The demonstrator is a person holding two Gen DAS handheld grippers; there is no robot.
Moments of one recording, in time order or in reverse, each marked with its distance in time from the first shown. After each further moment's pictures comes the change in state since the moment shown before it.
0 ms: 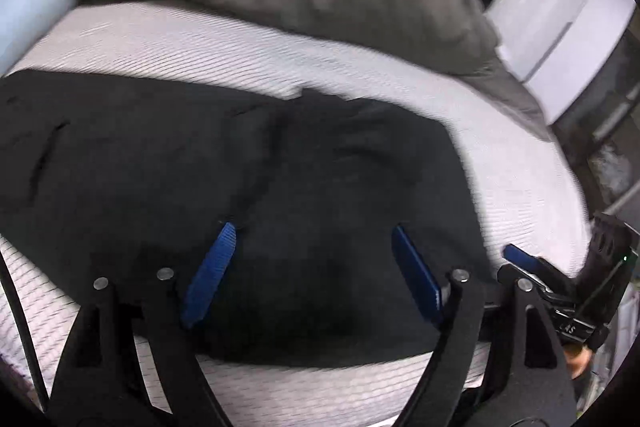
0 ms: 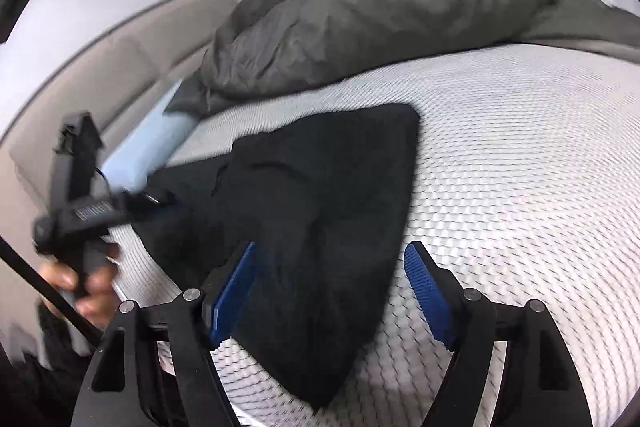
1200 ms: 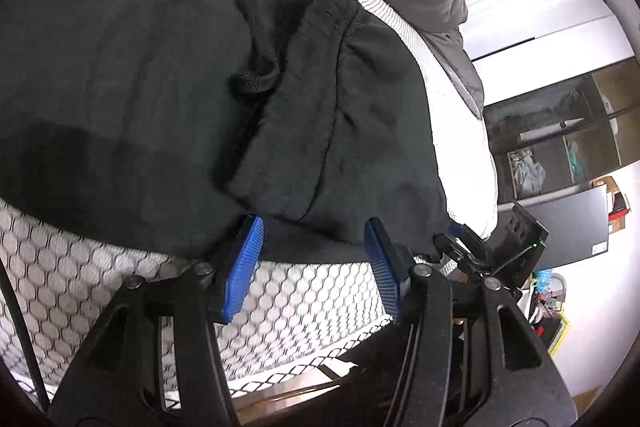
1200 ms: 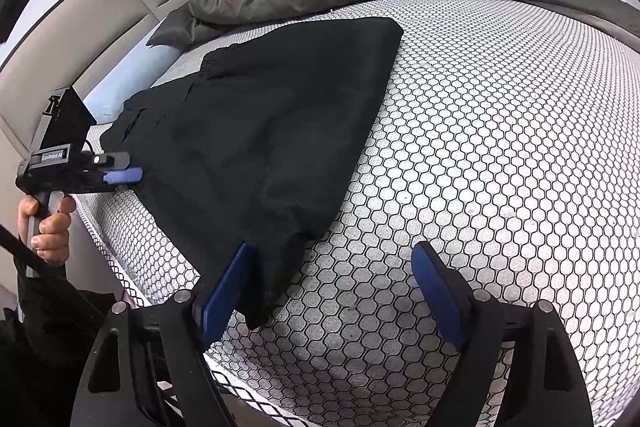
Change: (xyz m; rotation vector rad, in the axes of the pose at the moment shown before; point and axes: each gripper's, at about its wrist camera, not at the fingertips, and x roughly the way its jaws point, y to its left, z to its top) left arm 0.002 0.059 -0.049 -0.209 0.290 -0.421; right arm 0.009 -0.018 -0.026 -0.047 0.127 -0.019
